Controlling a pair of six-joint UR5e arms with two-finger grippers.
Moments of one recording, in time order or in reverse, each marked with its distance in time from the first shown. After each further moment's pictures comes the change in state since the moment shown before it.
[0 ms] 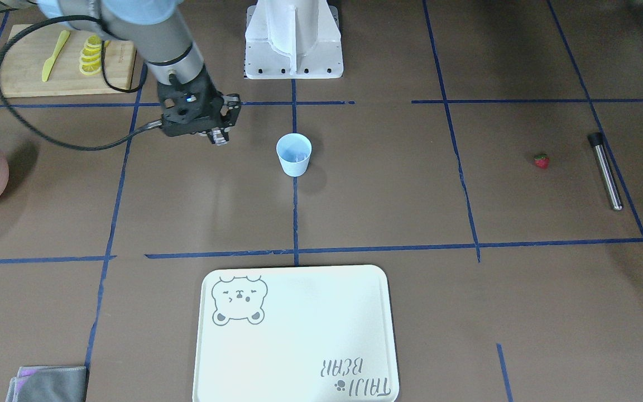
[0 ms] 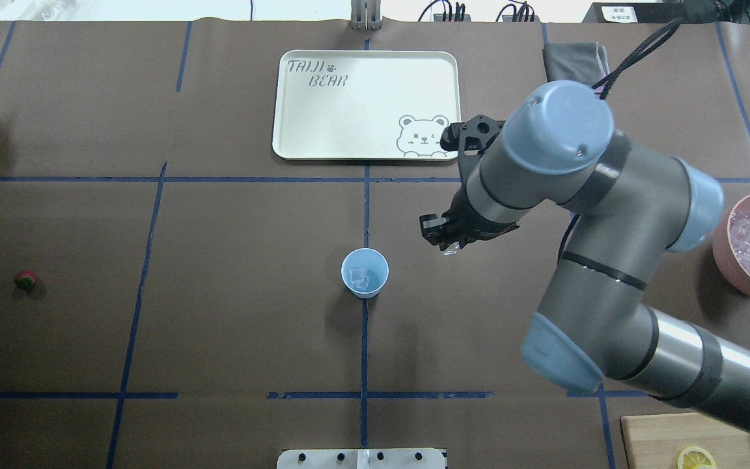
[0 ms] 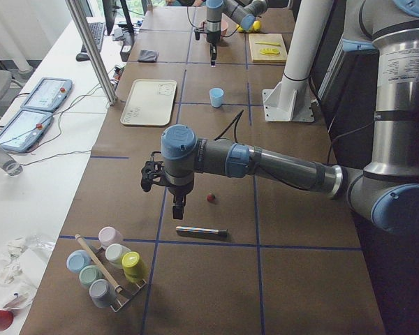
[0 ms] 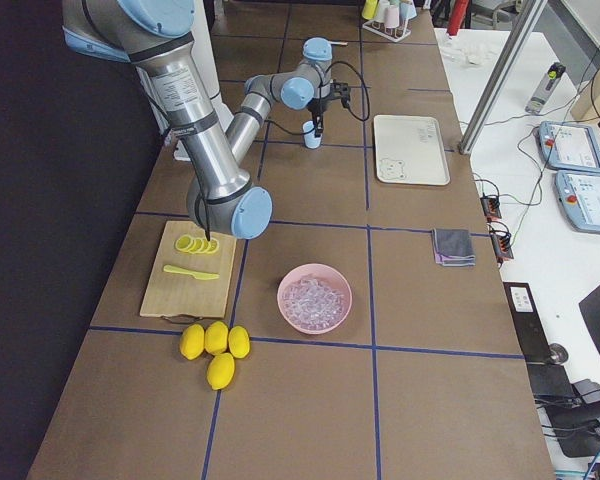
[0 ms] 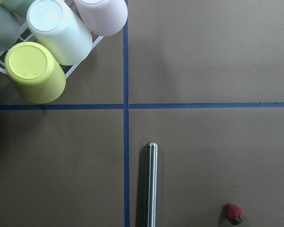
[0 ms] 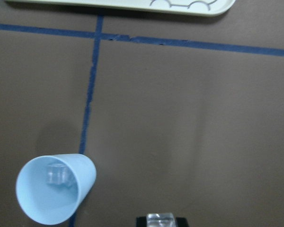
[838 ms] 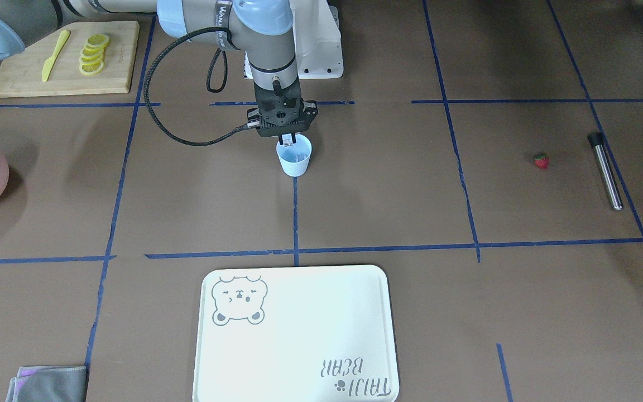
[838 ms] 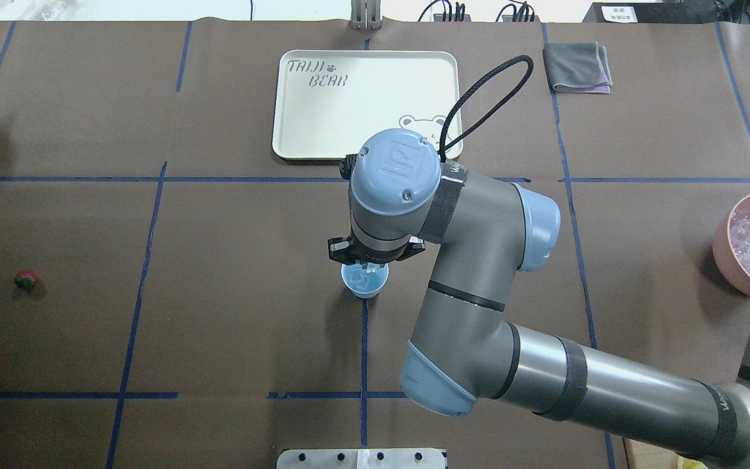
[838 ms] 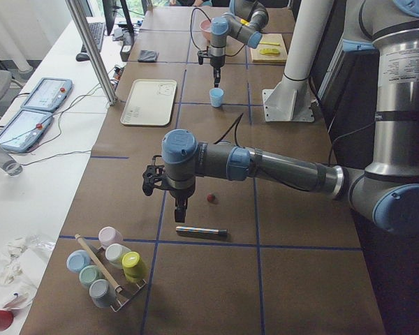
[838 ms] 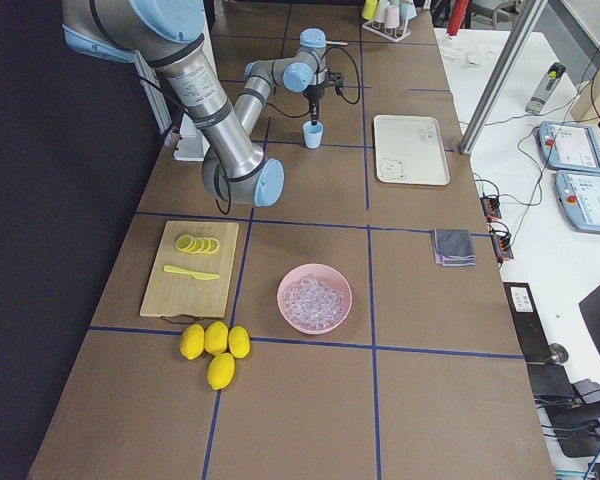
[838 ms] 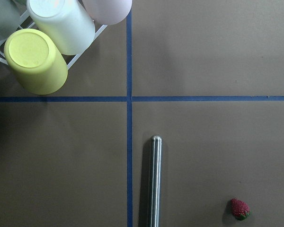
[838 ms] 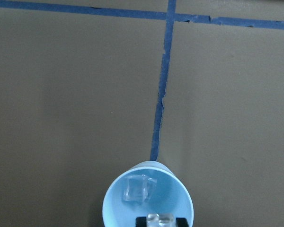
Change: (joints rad) left arm 0.002 0.006 0.011 -0.001 0.000 0.003; right arm -0.097 0.198 -0.219 -0.011 -0.088 0.060
